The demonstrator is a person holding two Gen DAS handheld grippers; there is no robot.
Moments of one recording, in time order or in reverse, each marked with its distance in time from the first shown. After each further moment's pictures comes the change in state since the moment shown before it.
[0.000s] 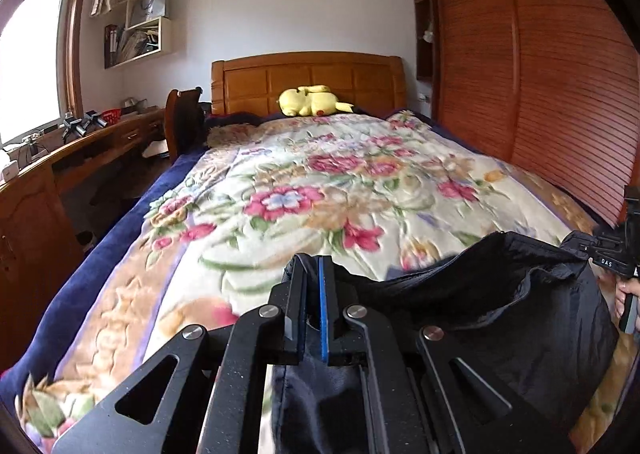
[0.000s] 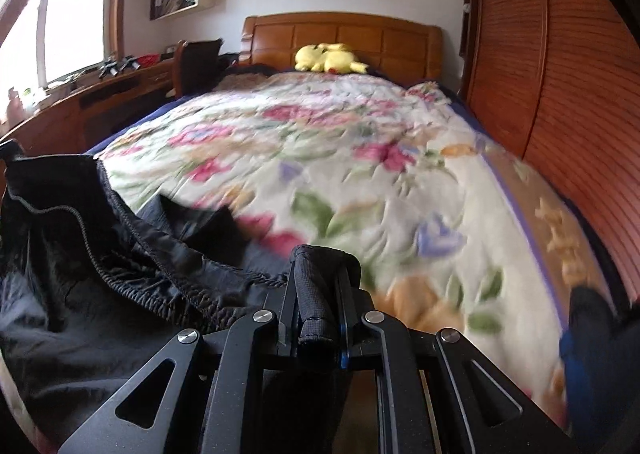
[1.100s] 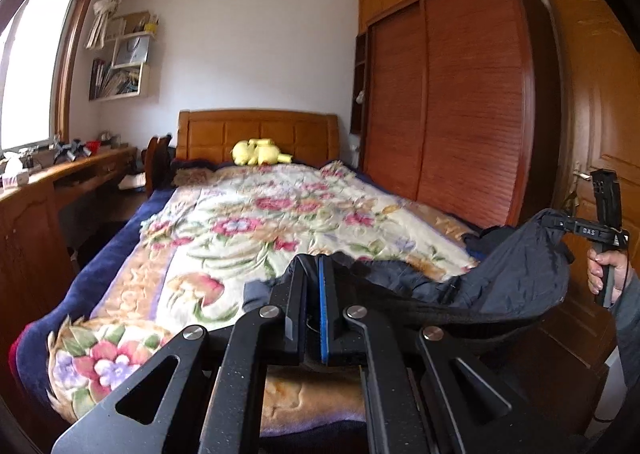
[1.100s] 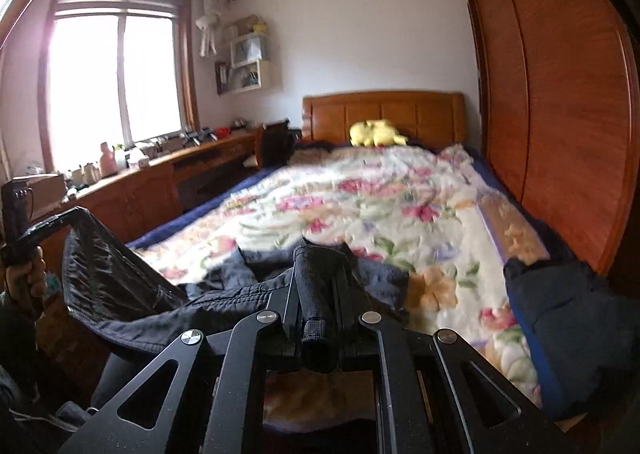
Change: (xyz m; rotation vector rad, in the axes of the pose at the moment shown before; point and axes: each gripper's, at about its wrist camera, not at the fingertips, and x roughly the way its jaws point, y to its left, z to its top) left arm -0.314 -0.004 -0.080 -0.005 -0.156 -0.220; right arm -0.352 -0.001 -0.141 0.052 -0.189 0.210
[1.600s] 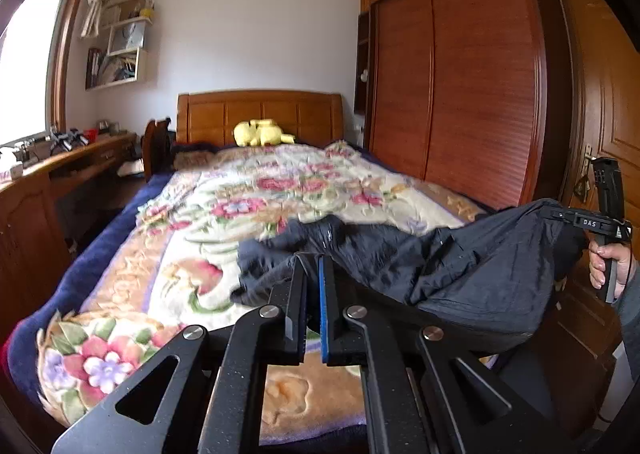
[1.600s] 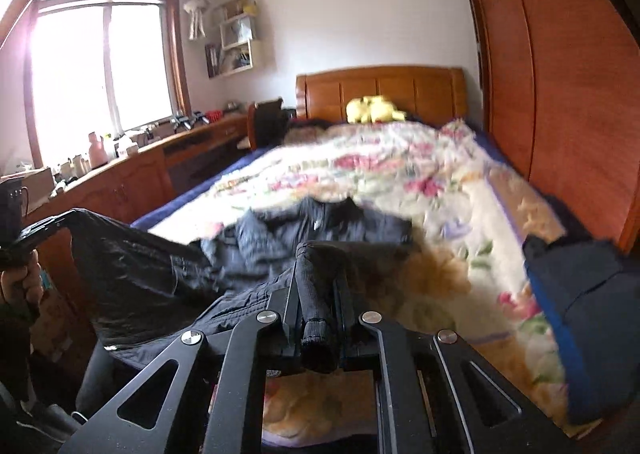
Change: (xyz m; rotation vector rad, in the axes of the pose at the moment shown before) left arm 0.031 -0.003 -0.002 0.019 0.040 0.009; right arm 0.048 -0.005 0.021 0.000 0.001 0.004
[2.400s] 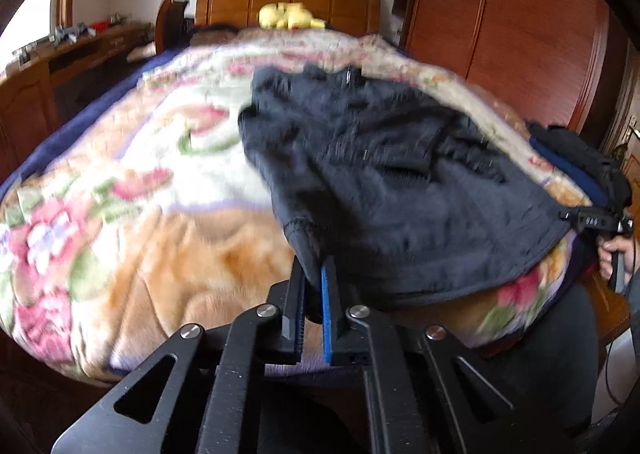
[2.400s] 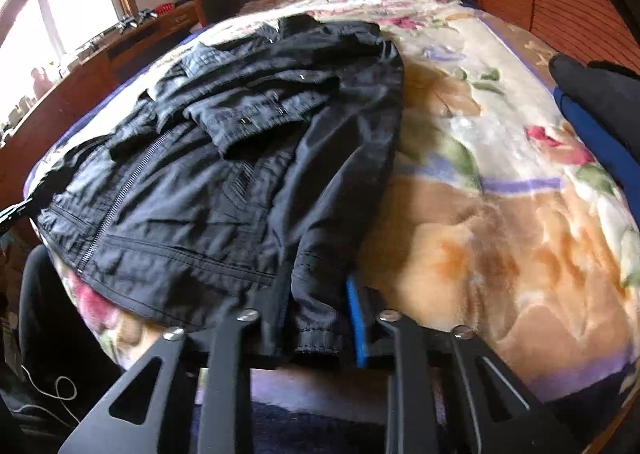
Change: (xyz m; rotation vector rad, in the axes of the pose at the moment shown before) left arm 0.108 0.013 -0.137 -0.114 0.360 0.063; right arm 0.180 -0.051 -0.133 0.087 0.463 -0.050
